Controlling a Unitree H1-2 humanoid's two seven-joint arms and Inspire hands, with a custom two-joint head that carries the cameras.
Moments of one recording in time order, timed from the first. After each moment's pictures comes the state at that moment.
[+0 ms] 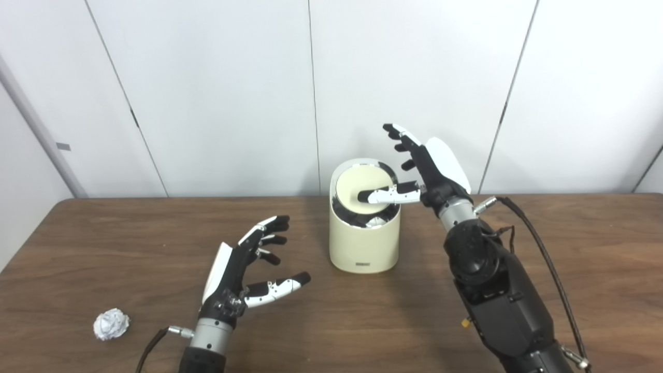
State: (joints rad) left arm -0.16 0.13 -0.04 -0.04 0.27 -0.14 0.00; right arm -0.65 -0.12 0.20 0.11 -0.62 0.31 0.01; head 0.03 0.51
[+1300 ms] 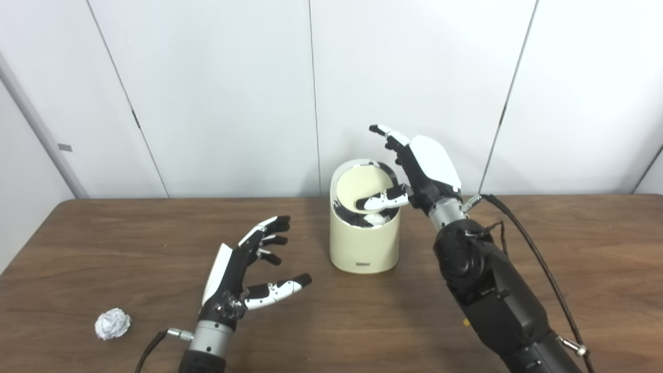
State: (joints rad) left arm -0.14 0.13 -0.04 -0.07 0.27 -0.13 0.00; right arm -0.68 -0.17 0.33 0.16 -0.70 0.29 -0.06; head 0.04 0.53
